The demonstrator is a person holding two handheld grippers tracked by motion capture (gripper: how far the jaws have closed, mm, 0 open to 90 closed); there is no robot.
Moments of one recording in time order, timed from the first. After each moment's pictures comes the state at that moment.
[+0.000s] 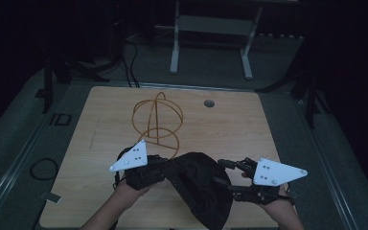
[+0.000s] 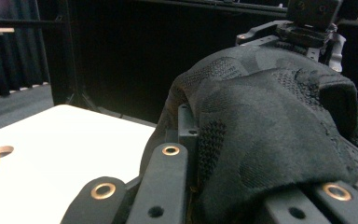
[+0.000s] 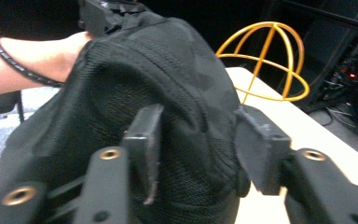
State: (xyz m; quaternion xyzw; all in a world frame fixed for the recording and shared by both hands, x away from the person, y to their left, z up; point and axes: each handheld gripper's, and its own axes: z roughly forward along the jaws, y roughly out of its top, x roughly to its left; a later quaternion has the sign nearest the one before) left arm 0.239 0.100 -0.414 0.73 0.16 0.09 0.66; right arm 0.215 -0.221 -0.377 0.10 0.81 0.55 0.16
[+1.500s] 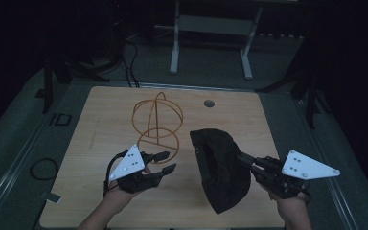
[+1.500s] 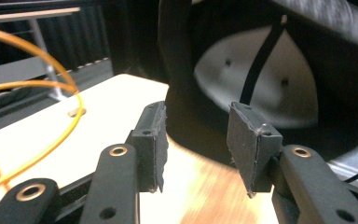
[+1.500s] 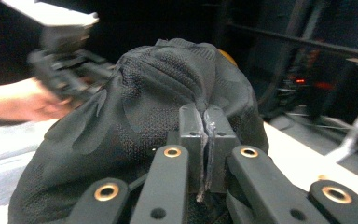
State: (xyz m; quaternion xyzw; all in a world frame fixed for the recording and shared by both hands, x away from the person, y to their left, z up) left arm 0.227 0.120 -0.428 0.76 0.22 0.18 0.58; right arm 0.219 -0.263 -0.361 0.19 0.75 0.60 0.22
